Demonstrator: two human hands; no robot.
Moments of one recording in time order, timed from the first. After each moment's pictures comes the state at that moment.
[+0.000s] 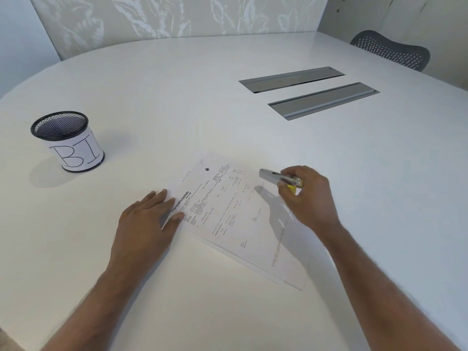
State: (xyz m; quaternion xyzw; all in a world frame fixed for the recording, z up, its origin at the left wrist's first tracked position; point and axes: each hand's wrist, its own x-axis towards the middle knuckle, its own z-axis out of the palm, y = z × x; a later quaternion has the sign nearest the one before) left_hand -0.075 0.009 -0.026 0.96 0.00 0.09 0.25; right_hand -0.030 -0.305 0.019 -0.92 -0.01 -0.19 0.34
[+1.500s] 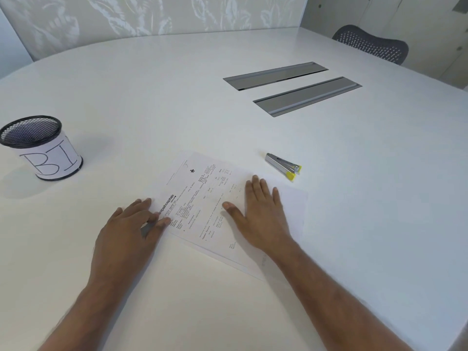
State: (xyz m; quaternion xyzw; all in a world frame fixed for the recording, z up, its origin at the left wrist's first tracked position) left_hand -0.083 0.005 -0.017 0.95 0.03 0.08 0.29; right_hand -0.046 -0.249 -0.024 -0.99 -0.02 0.01 0.12
